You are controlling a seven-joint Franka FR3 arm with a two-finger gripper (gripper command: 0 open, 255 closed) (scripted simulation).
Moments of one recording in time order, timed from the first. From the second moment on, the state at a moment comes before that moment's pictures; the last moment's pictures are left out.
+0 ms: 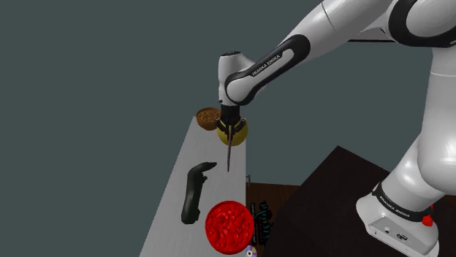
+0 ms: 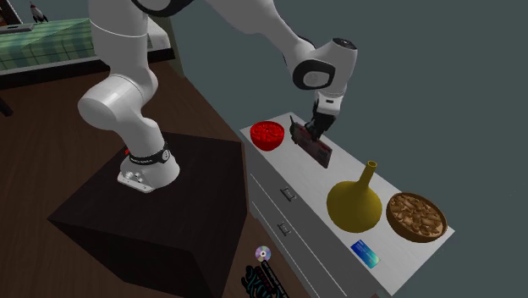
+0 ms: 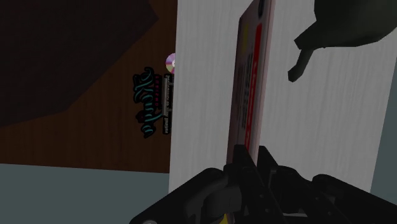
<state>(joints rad) 0.09 0.39 0.23 -1.96 0.00 2.30 1.11</state>
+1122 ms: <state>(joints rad) 0.21 0.14 0.34 -2.18 0.07 2.29 1.31</state>
